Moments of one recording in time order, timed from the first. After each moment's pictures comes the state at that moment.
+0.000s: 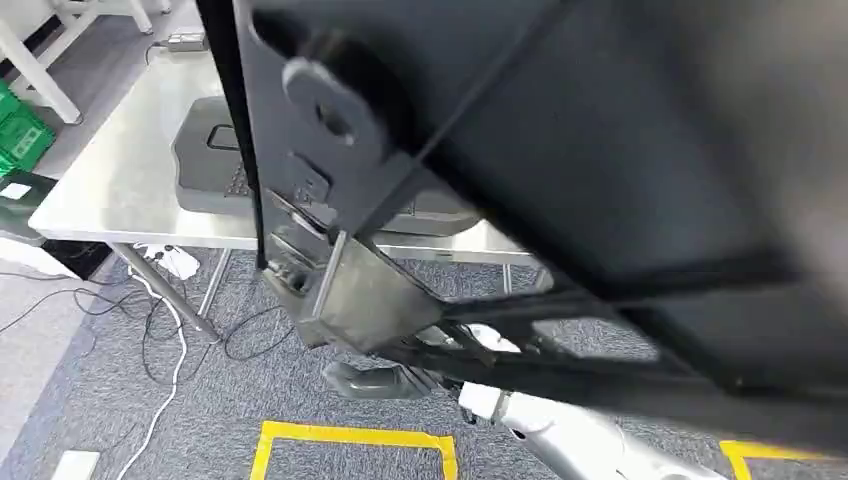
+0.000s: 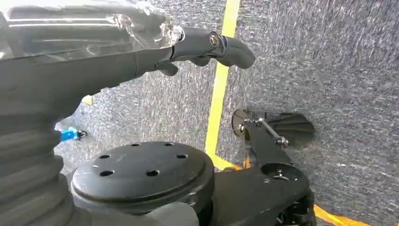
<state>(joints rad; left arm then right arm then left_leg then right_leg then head) -0.12 0.00 -1.18 -0.23 1.27 0.37 -0.10 -0.40 -0.18 0.75 -1.64 -0.12 0.05 -0.36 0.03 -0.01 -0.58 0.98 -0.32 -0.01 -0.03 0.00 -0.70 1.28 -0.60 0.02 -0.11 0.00</state>
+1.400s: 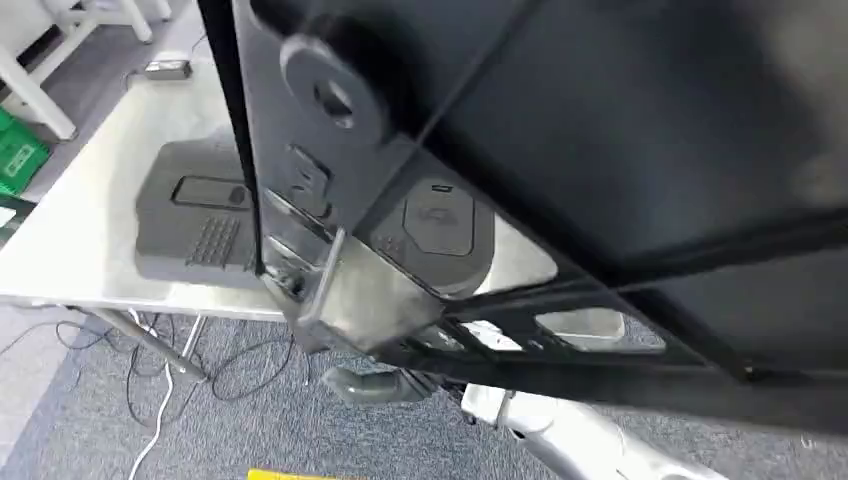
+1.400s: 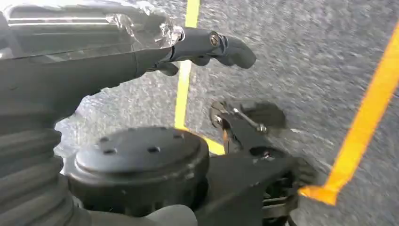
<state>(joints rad) -0.12 0.01 -1.18 -0.22 1.29 0.38 -0.10 -0.41 -0.17 0.75 -1.64 -0.12 0.07 -0.37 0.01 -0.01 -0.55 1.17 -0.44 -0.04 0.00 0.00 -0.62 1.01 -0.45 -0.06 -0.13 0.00</state>
